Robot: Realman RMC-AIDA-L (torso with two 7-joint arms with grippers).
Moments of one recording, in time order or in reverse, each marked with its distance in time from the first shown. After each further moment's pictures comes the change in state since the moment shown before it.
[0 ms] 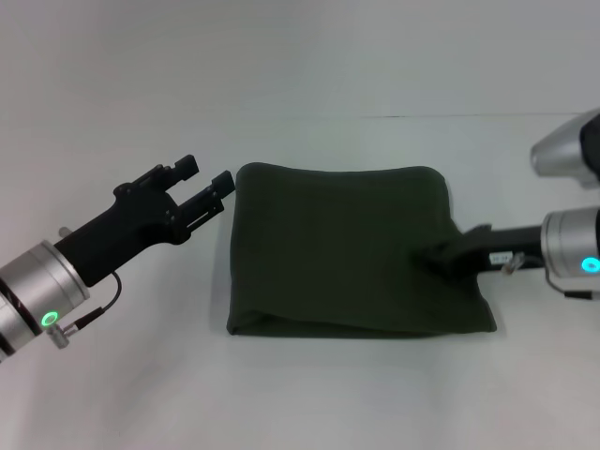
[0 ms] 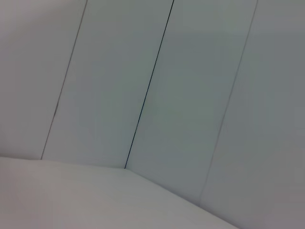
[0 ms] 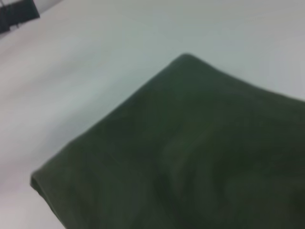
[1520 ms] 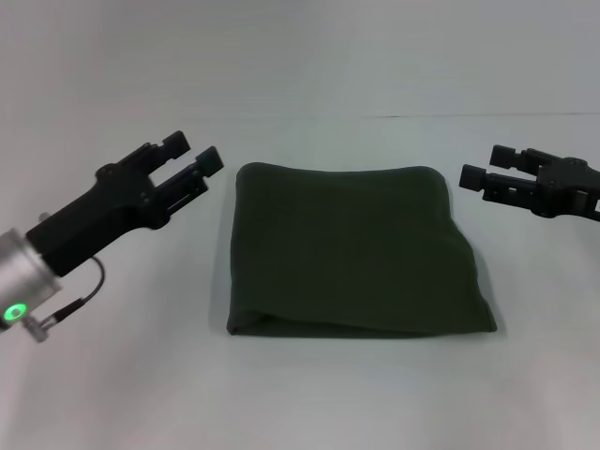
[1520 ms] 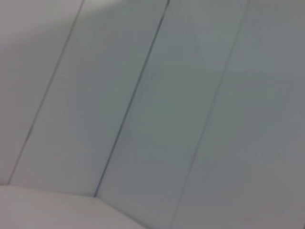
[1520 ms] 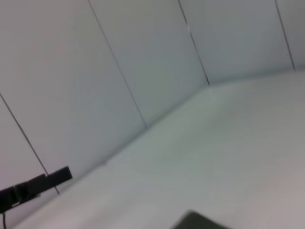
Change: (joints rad) left arm 0.012 0.005 0.009 0.072 -0.029 0.139 -0.125; right arm -0.152 0.011 0.396 -0.102 0.250 -0.336 -0.230
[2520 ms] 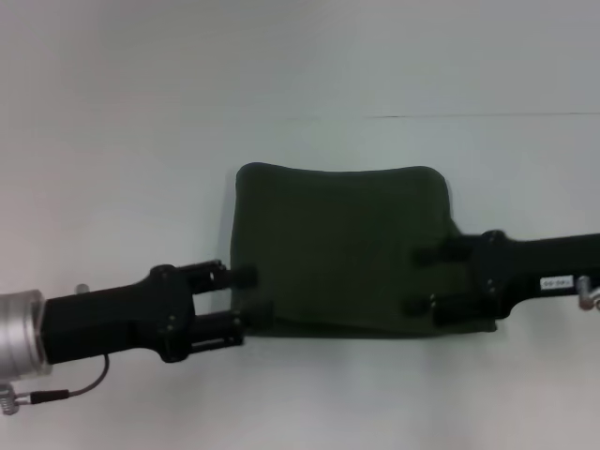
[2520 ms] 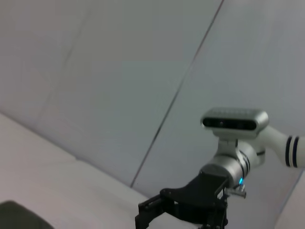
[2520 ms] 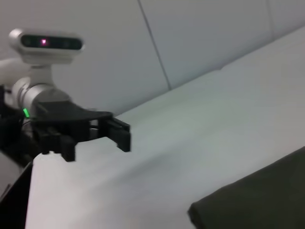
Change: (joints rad) left arm 0.079 0.019 0.334 0.239 0.115 0.293 -0.309; right arm 0.115 -0.071 -0.199 0.111 -0.148 -0.169 -0.074
